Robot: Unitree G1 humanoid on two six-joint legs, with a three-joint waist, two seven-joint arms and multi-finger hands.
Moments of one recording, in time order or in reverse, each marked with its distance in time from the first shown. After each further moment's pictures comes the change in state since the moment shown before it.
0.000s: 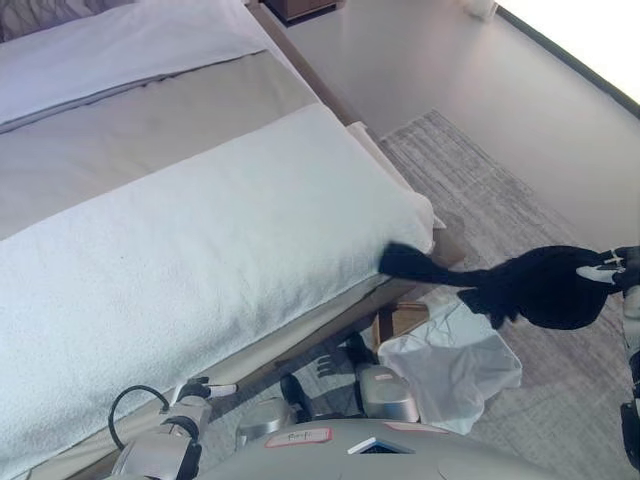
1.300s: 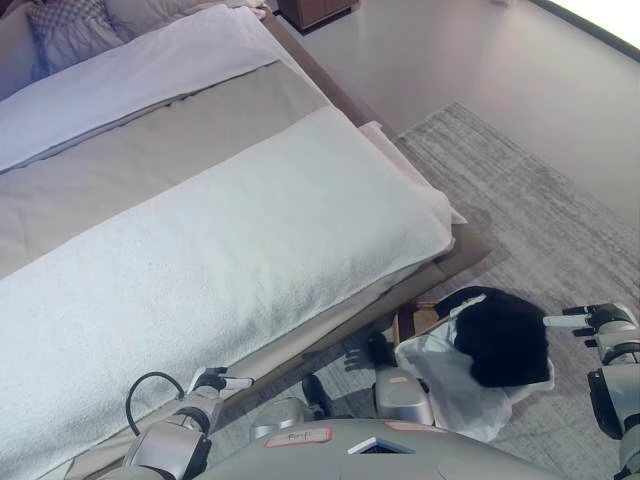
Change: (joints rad) left arm -0.041 -0.033 -0.088 0.014 0.017 -0.006 -0.033; right arm -0.191 0.108 0.121 0.482 0.020 0.017 0.145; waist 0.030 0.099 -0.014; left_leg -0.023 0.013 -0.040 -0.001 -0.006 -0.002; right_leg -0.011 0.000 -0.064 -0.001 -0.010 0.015
